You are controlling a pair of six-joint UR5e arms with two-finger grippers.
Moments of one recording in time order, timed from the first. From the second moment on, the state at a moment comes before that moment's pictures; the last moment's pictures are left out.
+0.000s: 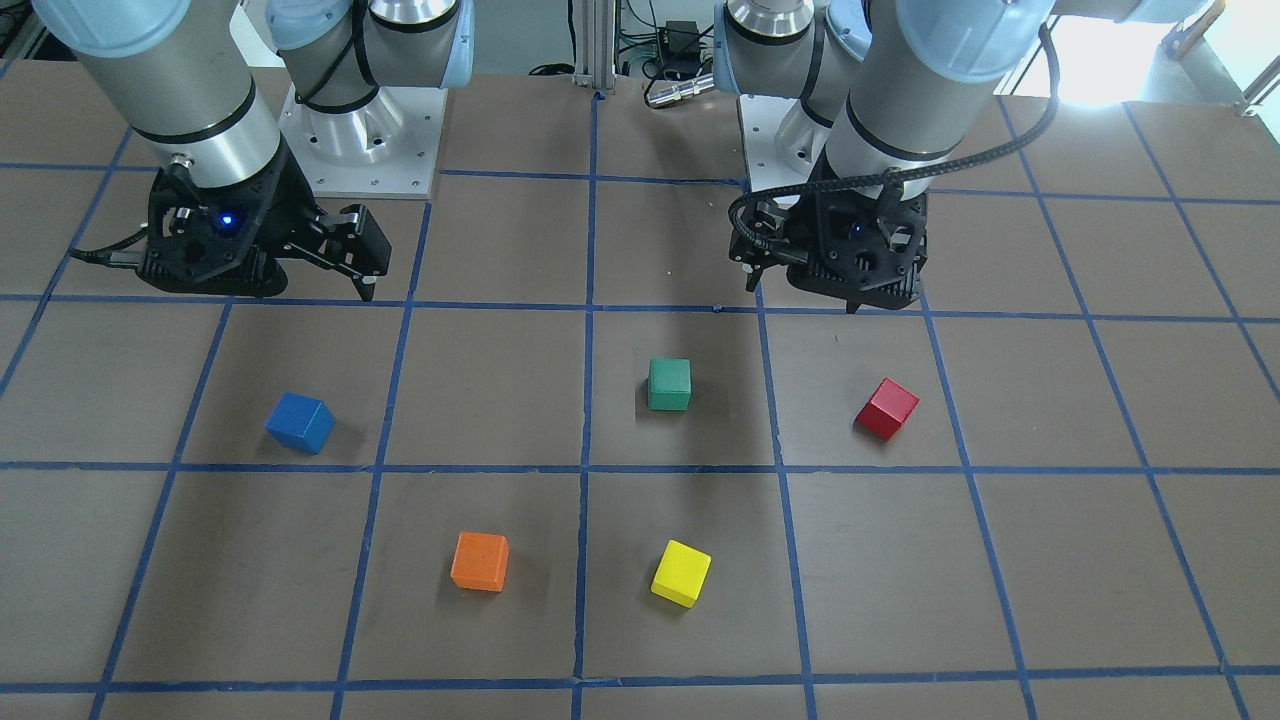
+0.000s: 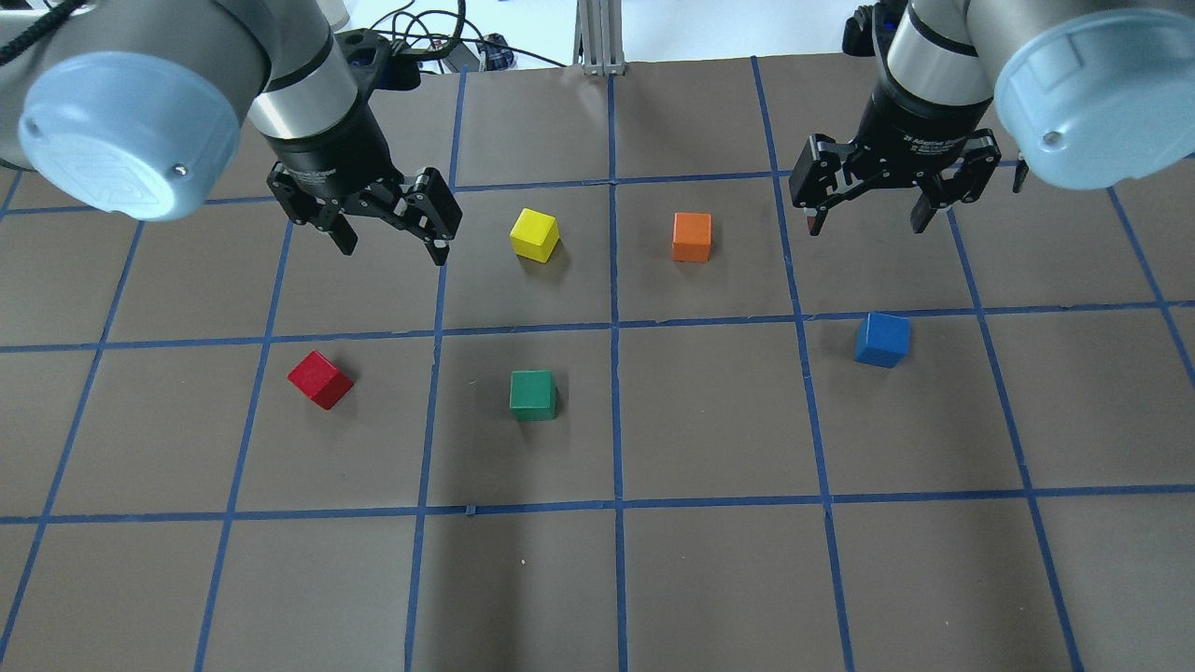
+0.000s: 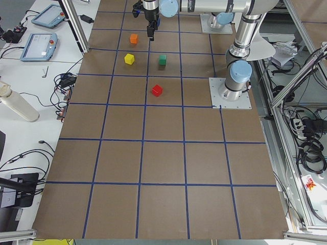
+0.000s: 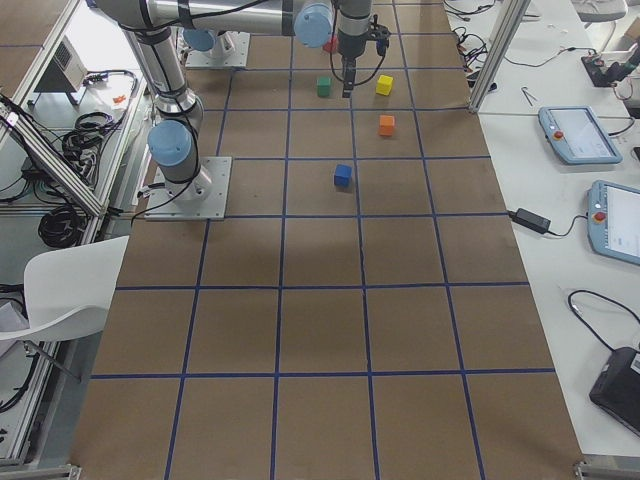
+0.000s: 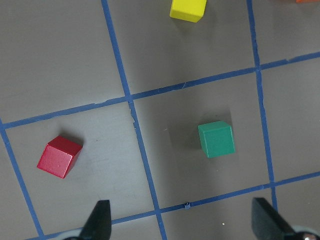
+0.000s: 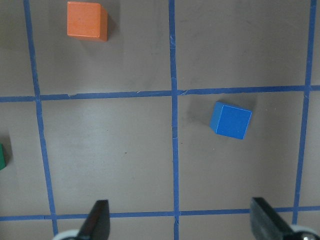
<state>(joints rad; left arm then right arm) -1.65 -1.67 -1.57 -1.56 1.53 0.13 1.58 -1.52 1.60 -1.62 -1.57 0.03</state>
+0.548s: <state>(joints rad) -1.67 -1.66 -1.62 -1.49 1.54 0.14 1.57 -1.52 1.60 -1.62 -1.57 0.04</state>
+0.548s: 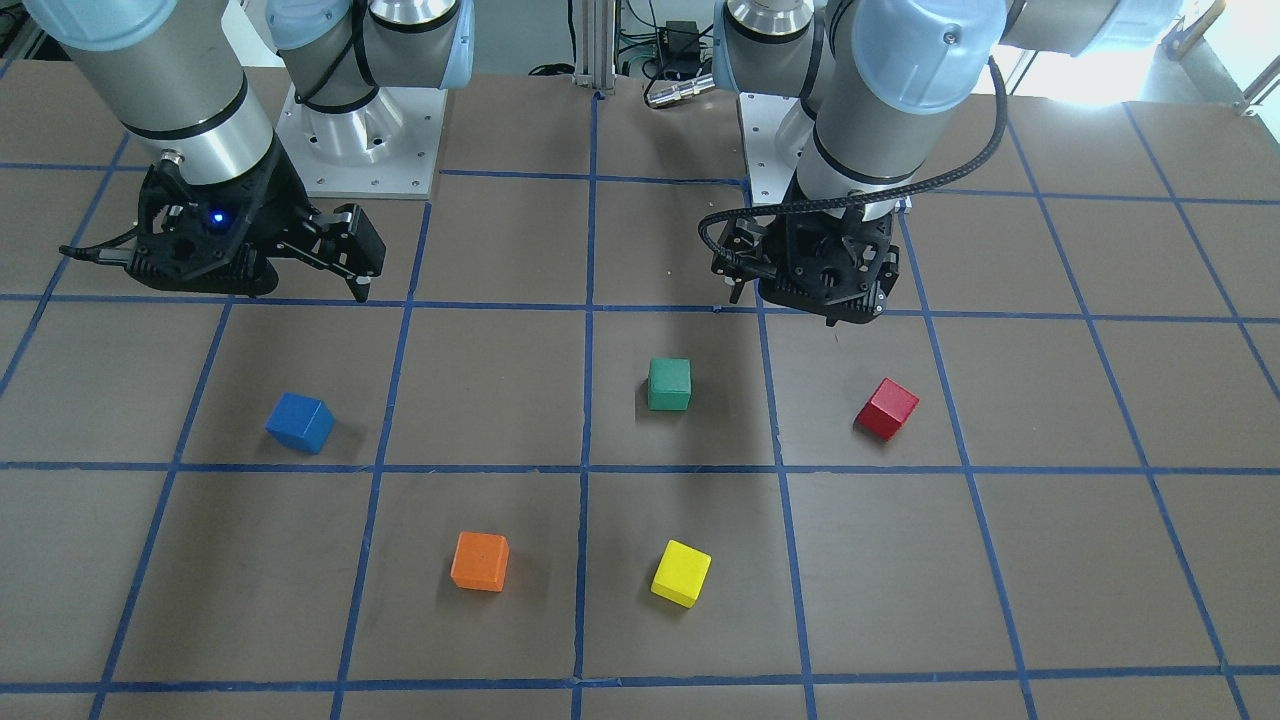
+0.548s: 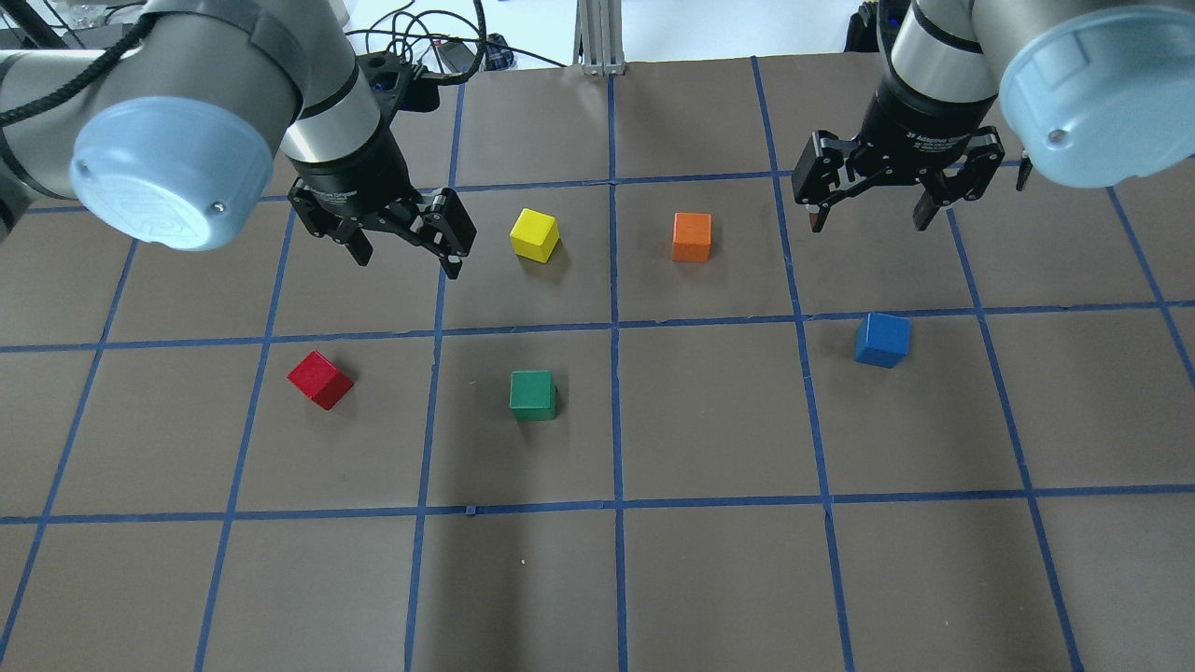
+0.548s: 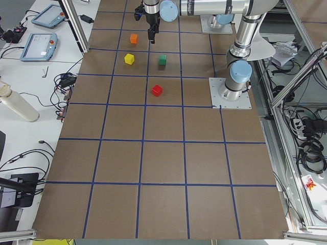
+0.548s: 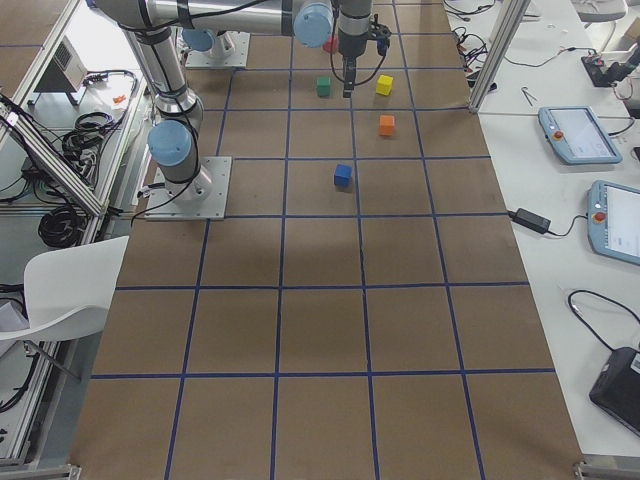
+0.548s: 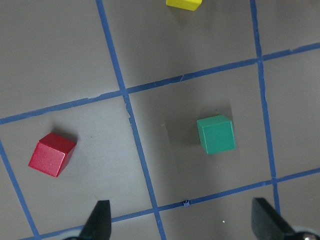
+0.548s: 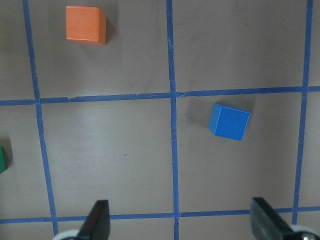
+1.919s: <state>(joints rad) -1.38 -1.71 -1.86 -1.18 1.61 0.42 1.57 -1.52 1.60 -1.63 -1.57 0.04</state>
